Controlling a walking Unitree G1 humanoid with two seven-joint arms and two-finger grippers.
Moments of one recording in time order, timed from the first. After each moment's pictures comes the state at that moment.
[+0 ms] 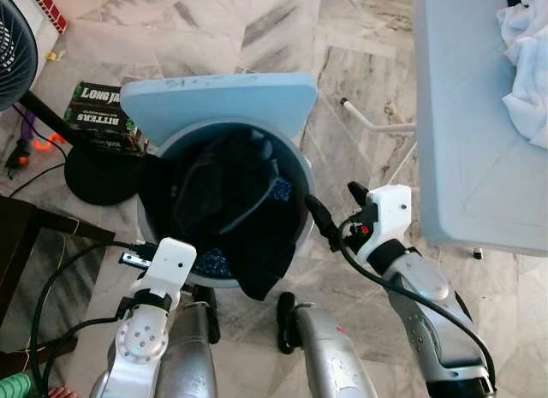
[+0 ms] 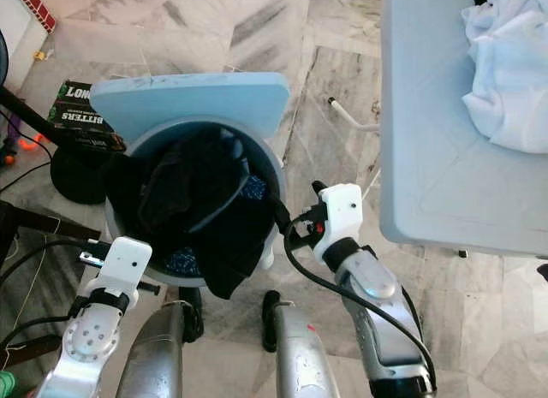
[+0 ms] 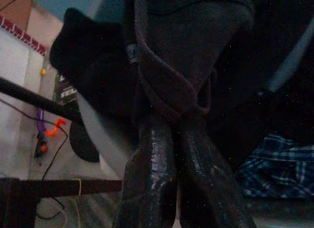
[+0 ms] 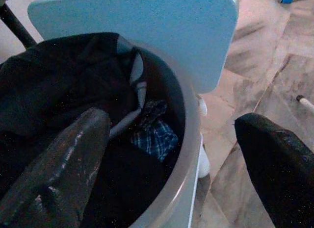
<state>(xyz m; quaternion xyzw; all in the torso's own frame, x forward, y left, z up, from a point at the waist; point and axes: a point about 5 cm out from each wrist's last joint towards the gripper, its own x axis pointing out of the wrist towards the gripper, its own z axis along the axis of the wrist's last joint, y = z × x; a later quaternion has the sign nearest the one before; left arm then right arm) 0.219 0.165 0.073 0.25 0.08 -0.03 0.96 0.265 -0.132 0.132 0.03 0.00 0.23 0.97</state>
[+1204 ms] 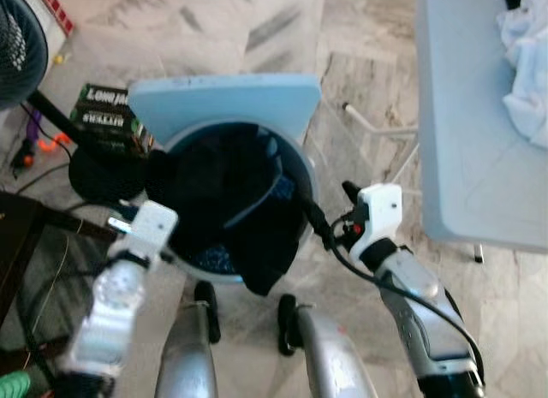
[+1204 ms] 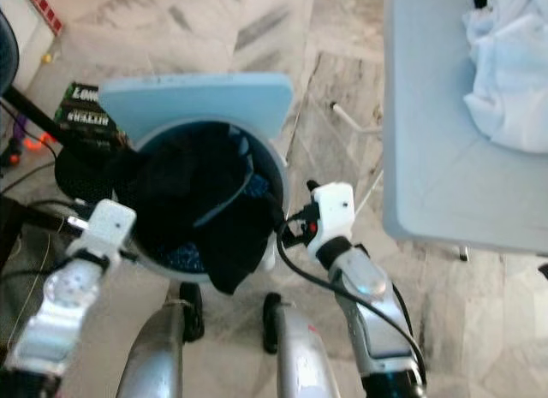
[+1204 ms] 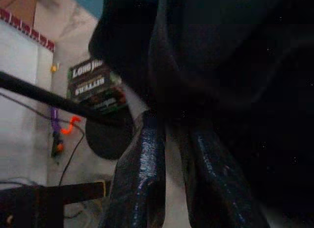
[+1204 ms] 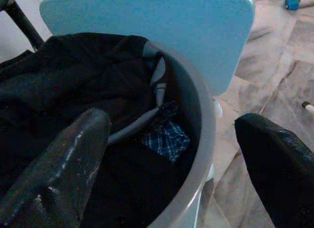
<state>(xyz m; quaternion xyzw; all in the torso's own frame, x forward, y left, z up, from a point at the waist) 0.273 0.209 0.085 0.28 0.11 -0.02 0.95 0.269 -0.125 0.125 0.02 0.00 0.23 0.97</state>
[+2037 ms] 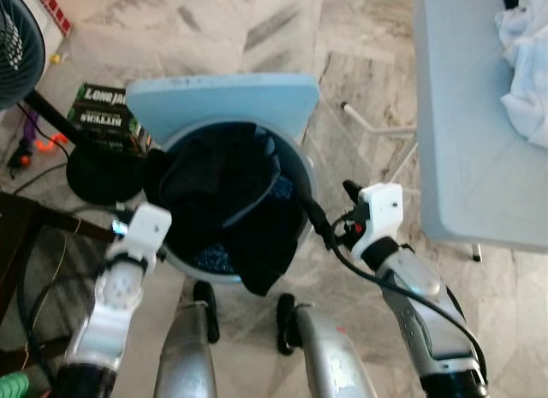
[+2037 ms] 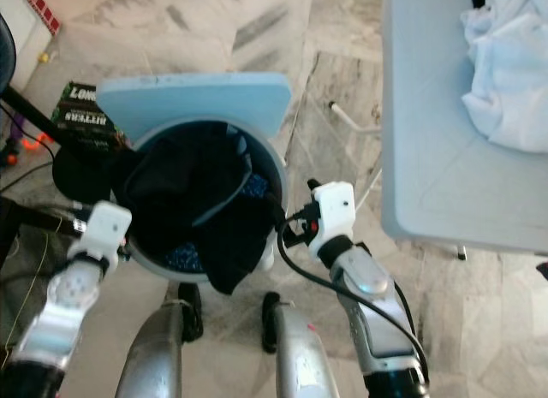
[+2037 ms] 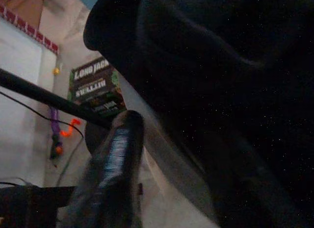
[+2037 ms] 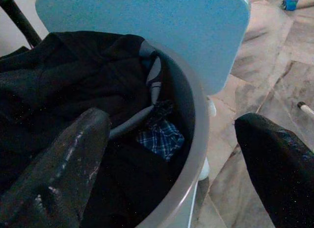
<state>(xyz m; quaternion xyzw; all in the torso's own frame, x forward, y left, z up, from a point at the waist) 0.263 0.211 0.068 0.27 0.09 -0.02 0.96 0.270 -0.128 0.126 0.02 0.00 0.23 0.97</state>
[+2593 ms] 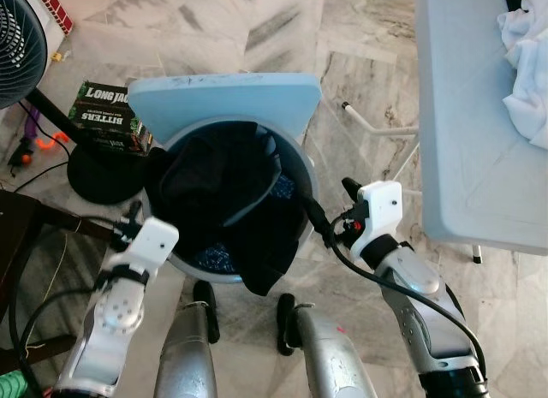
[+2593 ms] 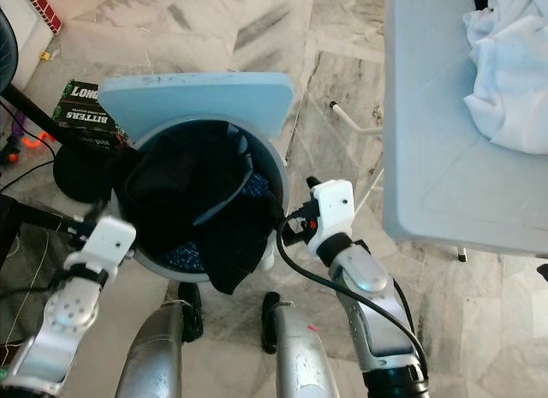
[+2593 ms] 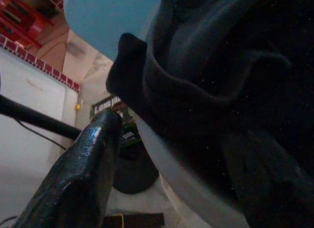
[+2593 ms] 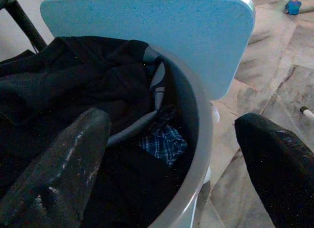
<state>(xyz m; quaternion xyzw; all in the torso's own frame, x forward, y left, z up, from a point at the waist) 0.257 0.202 0.083 0.32 0.01 -0.02 0.95 0.272 -0.126 0.129 0.01 0.00 0.24 0.97</state>
